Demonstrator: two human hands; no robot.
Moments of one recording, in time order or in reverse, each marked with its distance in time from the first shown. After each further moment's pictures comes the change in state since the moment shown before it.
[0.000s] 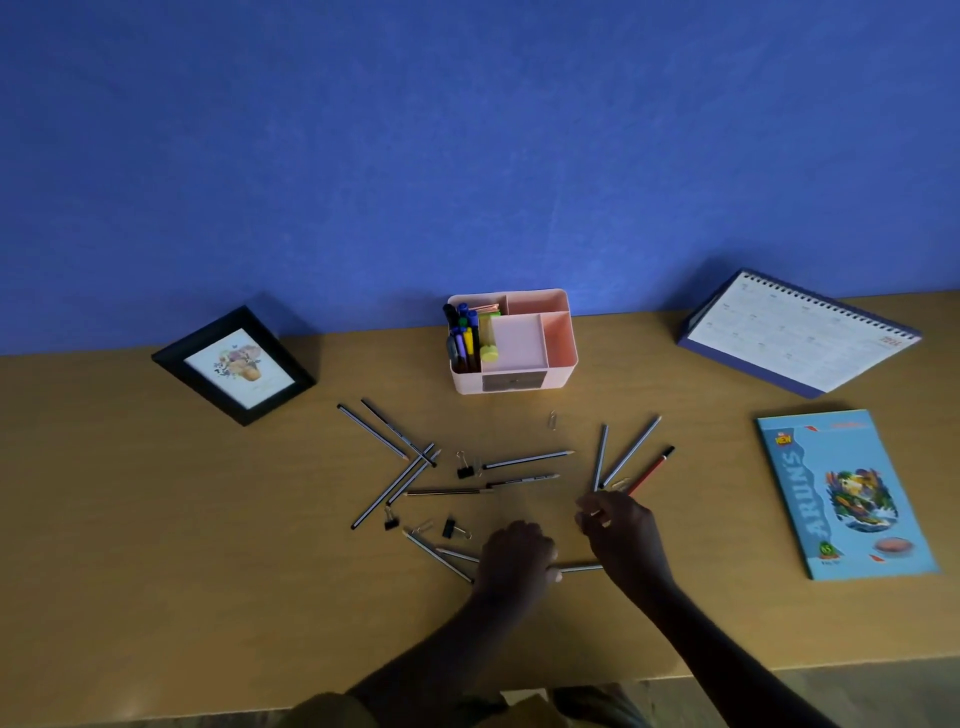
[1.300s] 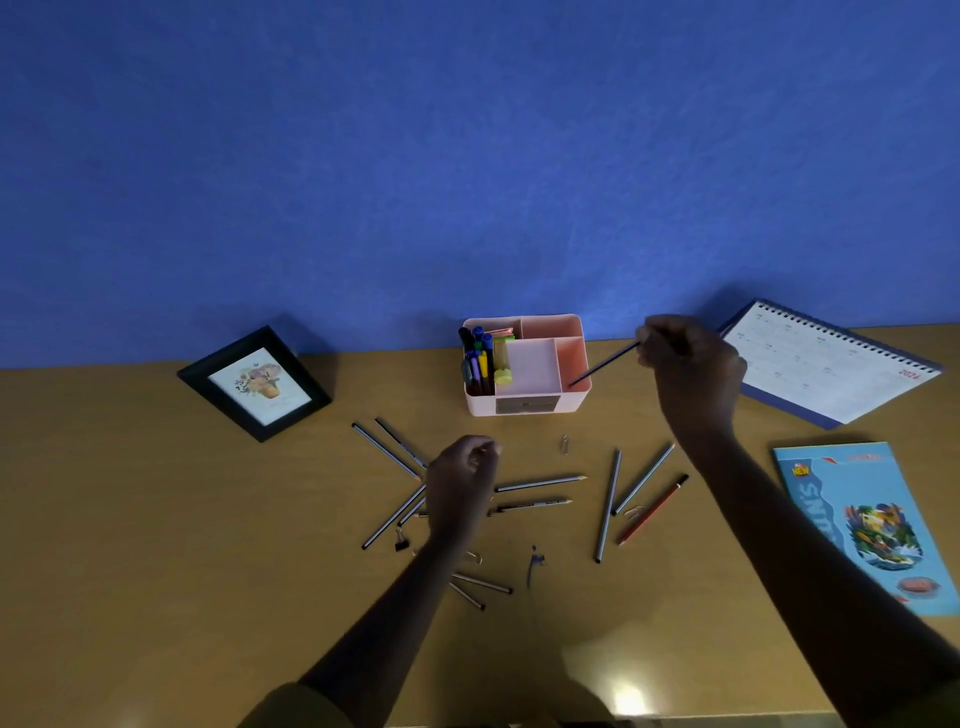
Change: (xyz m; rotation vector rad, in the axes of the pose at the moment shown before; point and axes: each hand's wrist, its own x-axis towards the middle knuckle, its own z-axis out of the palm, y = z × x) left_hand 0.045 -0.076 -0.084 -0.737 0.758 -0.350; right_hand 0.157 -0.113 -0.140 0.412 0.509 -0.082
